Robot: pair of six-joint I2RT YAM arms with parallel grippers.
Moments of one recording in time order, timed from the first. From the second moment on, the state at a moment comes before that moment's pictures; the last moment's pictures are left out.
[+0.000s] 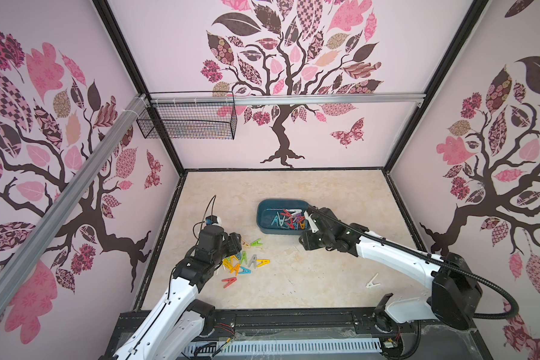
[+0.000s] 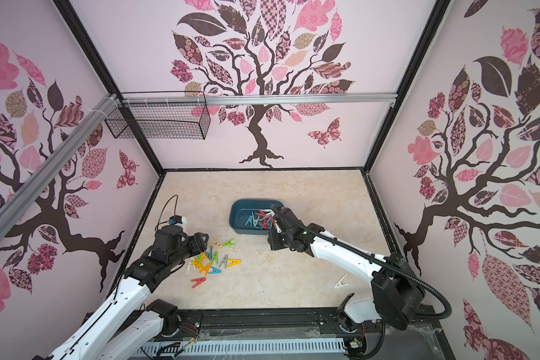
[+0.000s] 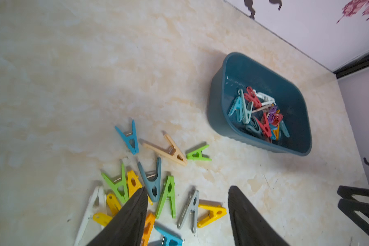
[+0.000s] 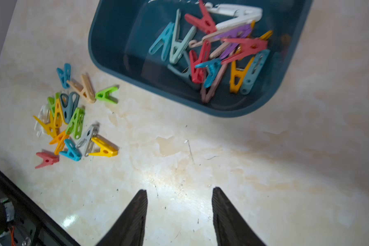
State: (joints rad) left arm -0.38 0.76 0.58 -0.54 -0.07 -0.60; right arm 0.79 1.39 0.92 -0.45 -0.03 0.48
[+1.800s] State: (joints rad) left arm -0.59 1.17 0.50 -0.55 -0.20 -0.78; right arm 0.94 1.54 0.89 -0.35 -0.04 0.52
